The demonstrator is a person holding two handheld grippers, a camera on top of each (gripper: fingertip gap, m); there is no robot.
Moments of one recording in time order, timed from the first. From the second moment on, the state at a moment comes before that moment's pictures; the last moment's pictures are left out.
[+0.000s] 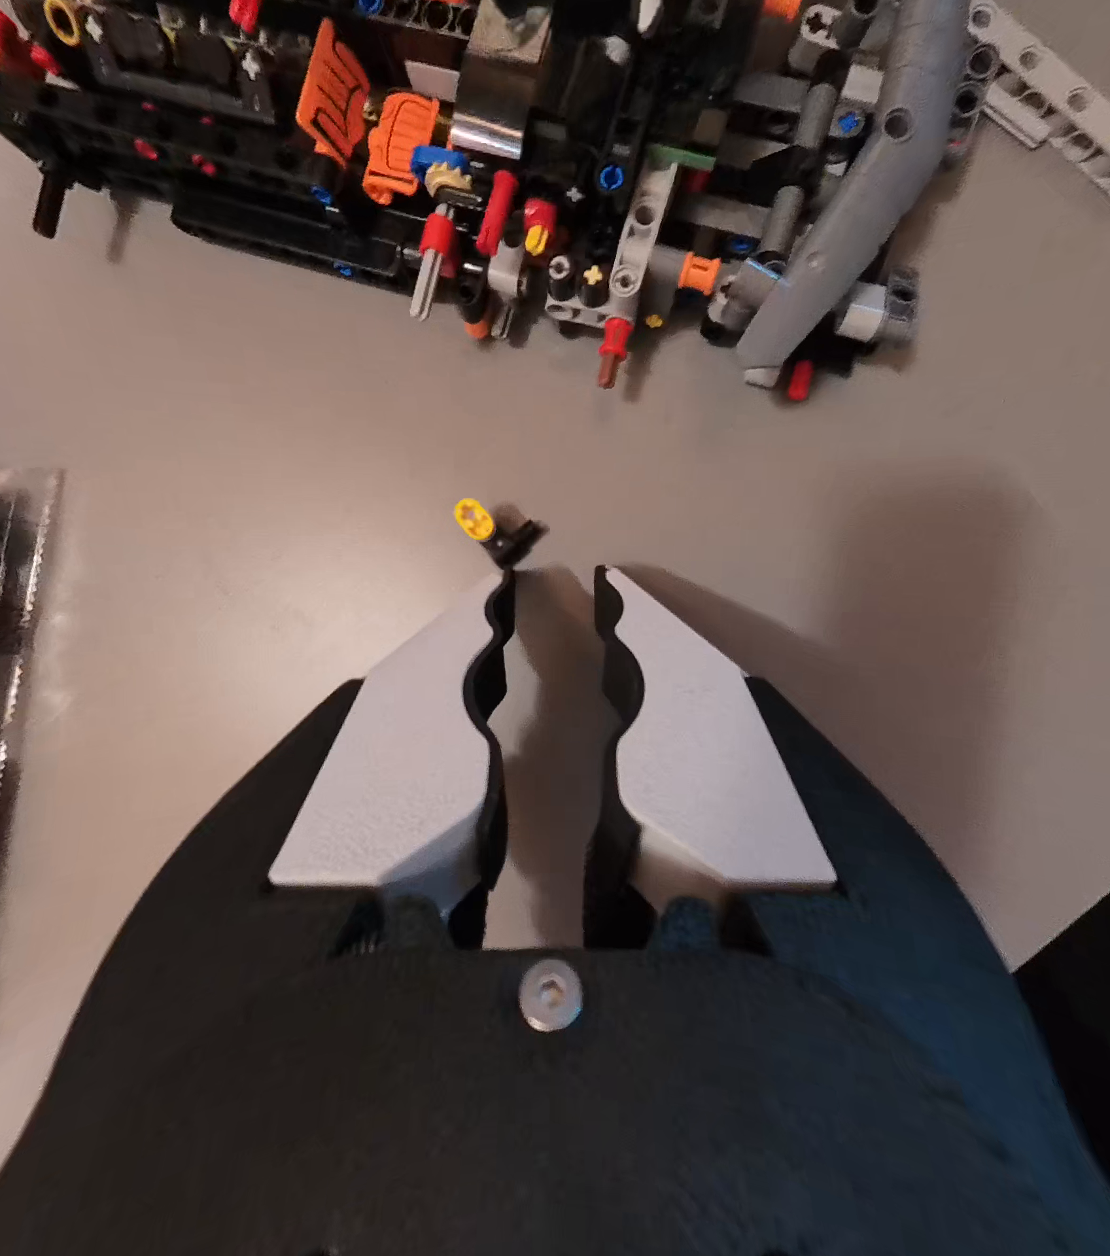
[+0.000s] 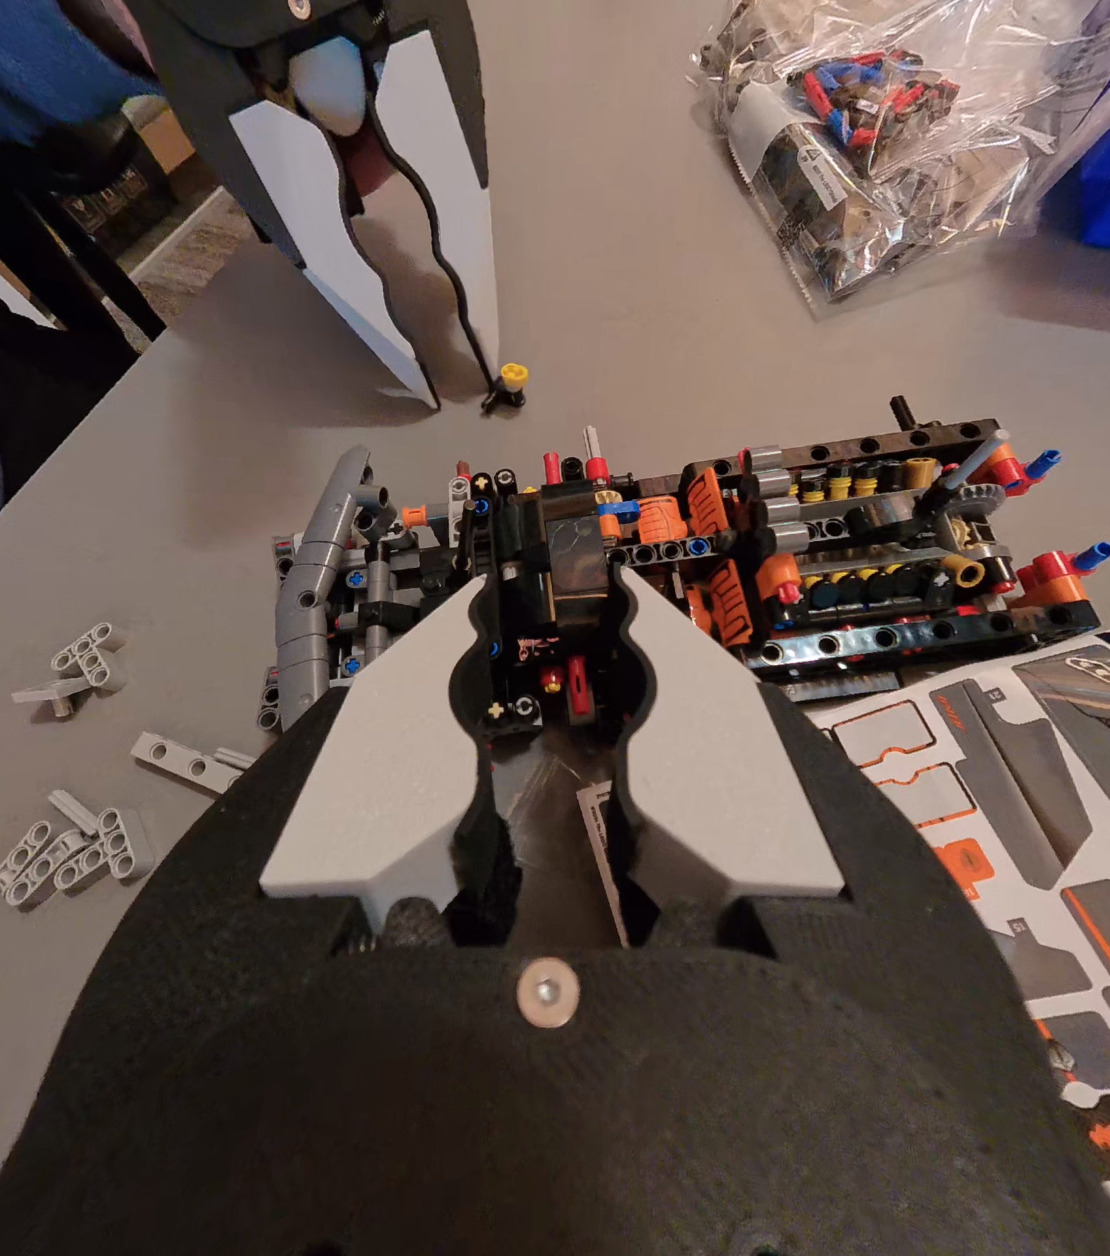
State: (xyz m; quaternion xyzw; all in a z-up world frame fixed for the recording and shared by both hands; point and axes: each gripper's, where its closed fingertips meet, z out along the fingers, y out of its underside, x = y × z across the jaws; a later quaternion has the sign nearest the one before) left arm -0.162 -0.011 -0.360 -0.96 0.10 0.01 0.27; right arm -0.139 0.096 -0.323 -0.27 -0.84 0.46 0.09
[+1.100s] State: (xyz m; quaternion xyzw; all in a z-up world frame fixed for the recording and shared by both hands) left arm -0.188 0.005 -0.339 -0.87 -0.14 -0.27 0.39; right arm -0.139 0.096 -0.323 -0.27 -0.83 0.48 0.09
